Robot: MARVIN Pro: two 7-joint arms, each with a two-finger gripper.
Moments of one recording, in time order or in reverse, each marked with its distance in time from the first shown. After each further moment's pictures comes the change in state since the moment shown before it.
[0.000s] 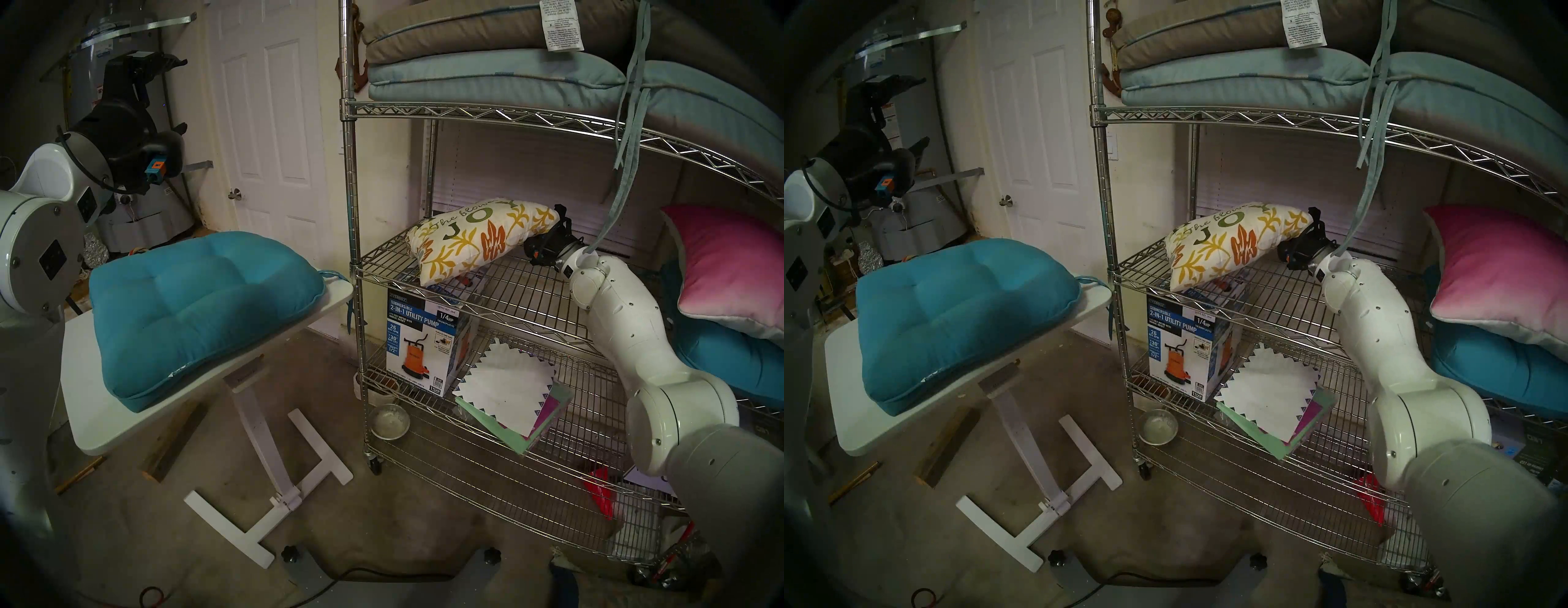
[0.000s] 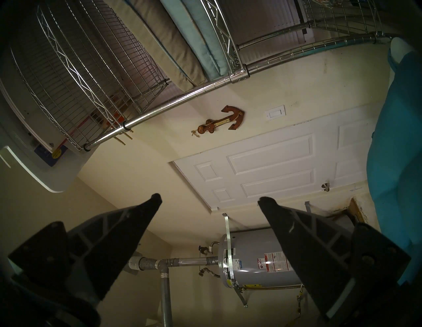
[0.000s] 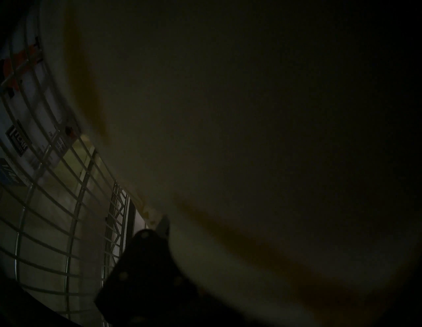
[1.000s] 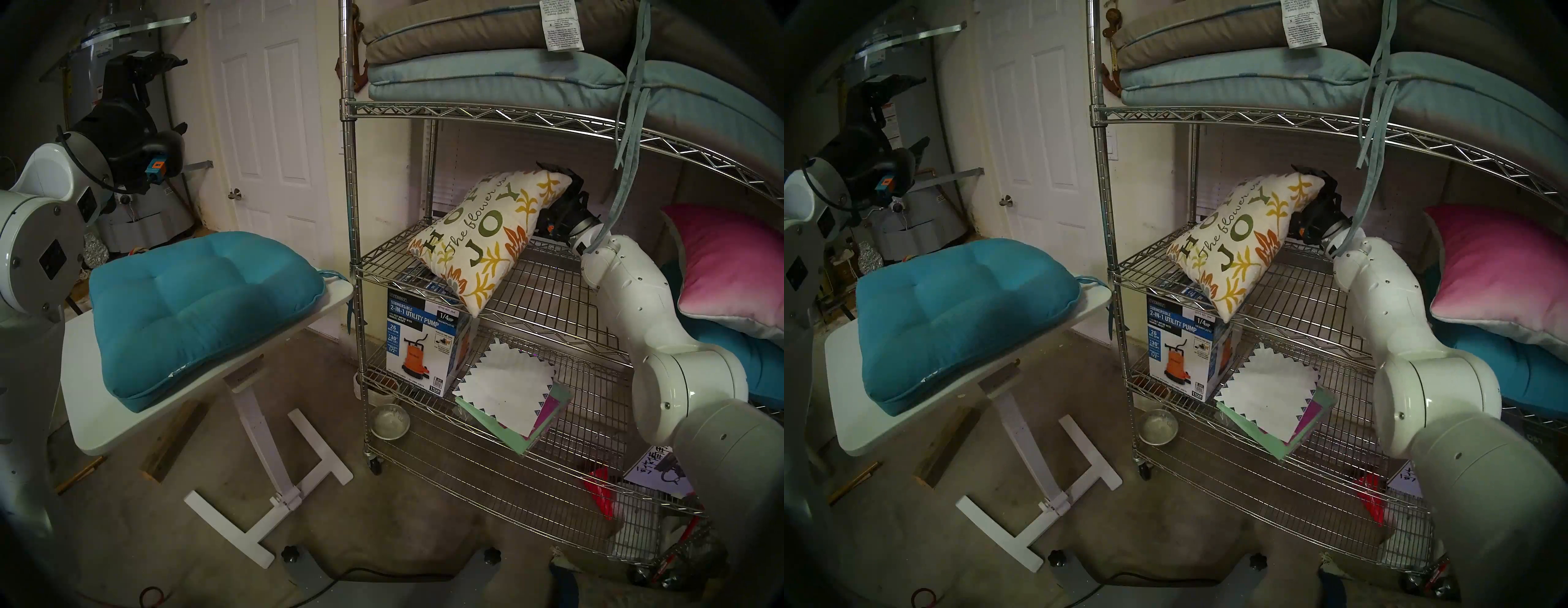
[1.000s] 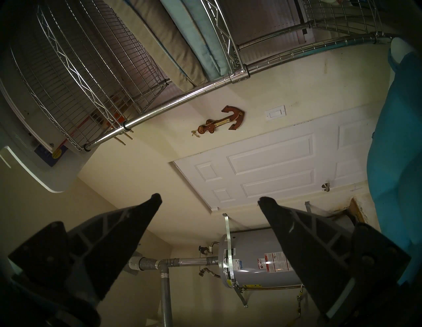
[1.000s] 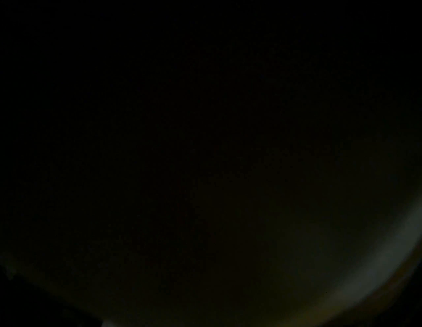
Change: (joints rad) left arm -0.001 0.000 0.001 0.000 0.000 0.000 0.000; right arm 0.106 -0.003 0.031 0.050 -0.037 -0.125 -0.194
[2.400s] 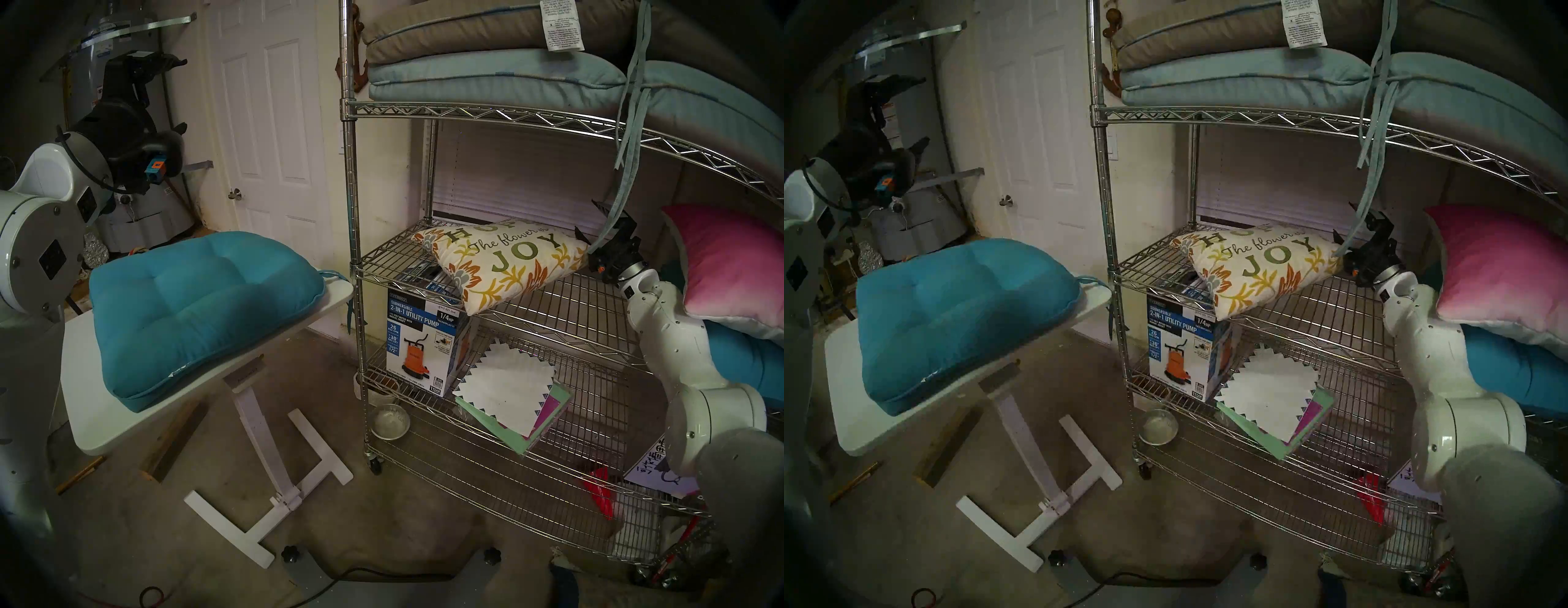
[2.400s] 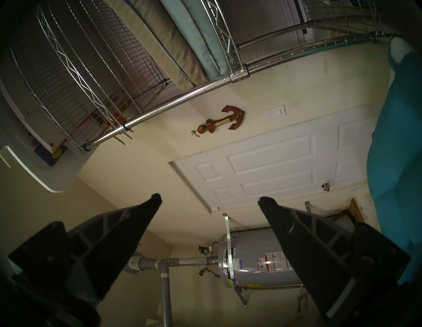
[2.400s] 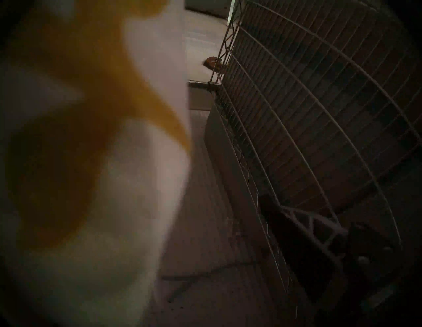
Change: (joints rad) left arm 0.001 0.000 -0.001 0.000 0.000 0.000 0.000; right arm -0.158 0.178 0.089 0.056 -0.044 0.001 -0.133
